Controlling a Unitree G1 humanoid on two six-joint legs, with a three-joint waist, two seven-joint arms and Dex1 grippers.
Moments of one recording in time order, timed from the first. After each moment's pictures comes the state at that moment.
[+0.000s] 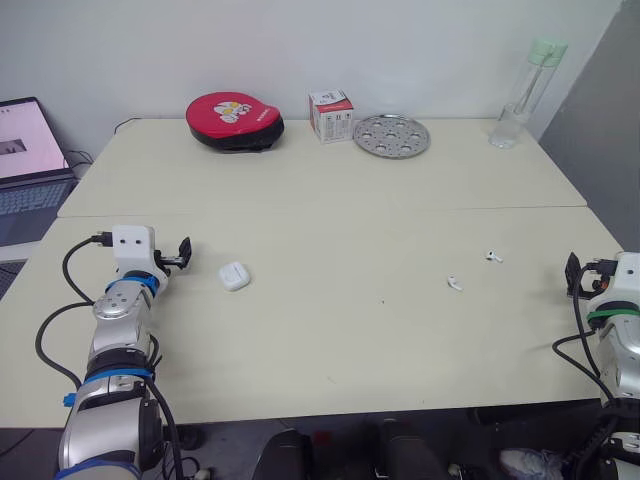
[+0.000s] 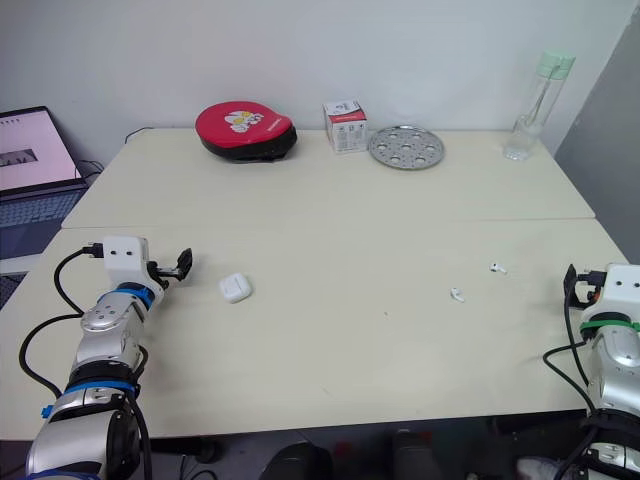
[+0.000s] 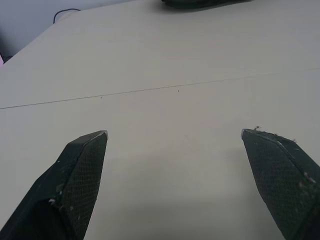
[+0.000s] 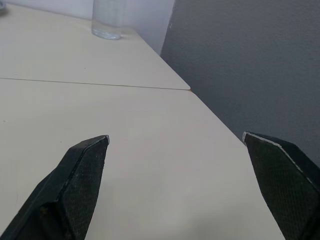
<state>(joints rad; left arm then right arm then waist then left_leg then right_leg) -0.58 0.58 0.30 0.90 -0.16 -0.17 -0.32 -0.26 -0.57 -0.44 0.50 0.18 -0.11 0.15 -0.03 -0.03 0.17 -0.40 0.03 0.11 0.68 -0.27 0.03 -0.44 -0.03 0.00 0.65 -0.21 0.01</state>
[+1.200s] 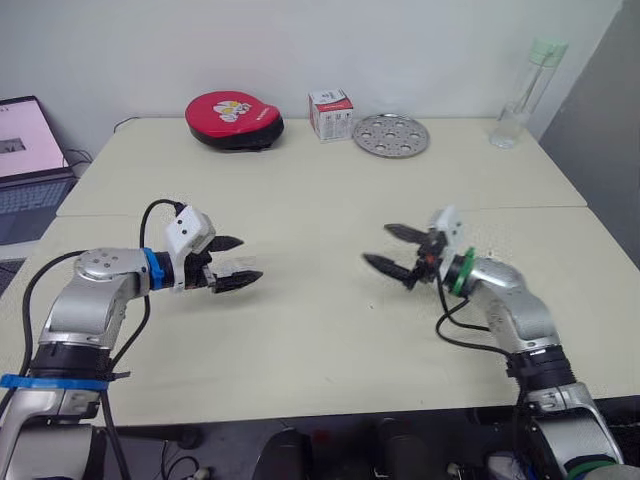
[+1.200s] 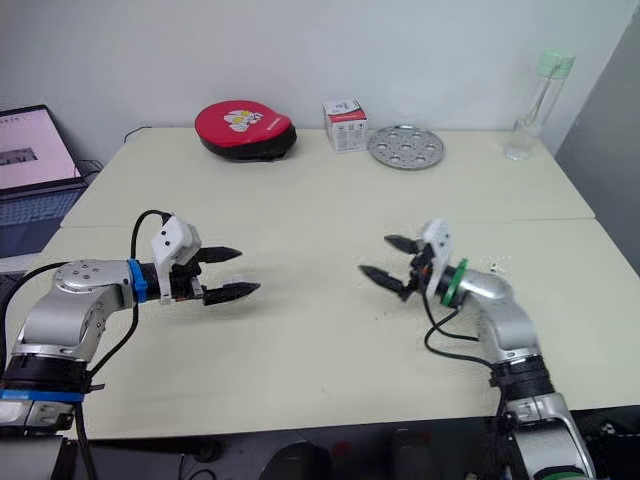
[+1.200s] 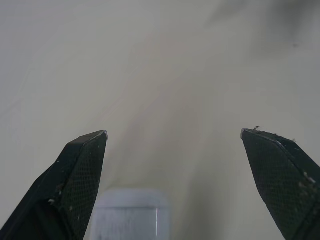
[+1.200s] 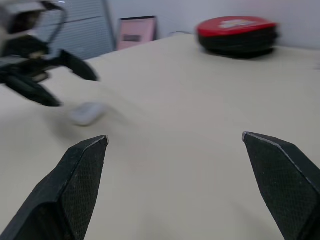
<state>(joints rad) -0.51 0.86 -0.01 0.29 -0.31 0.33 -1.15 -0.51 -0.37 0.12 0.07 0.43 0.33 0.90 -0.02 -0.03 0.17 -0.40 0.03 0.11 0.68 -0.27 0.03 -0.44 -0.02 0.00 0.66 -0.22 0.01</state>
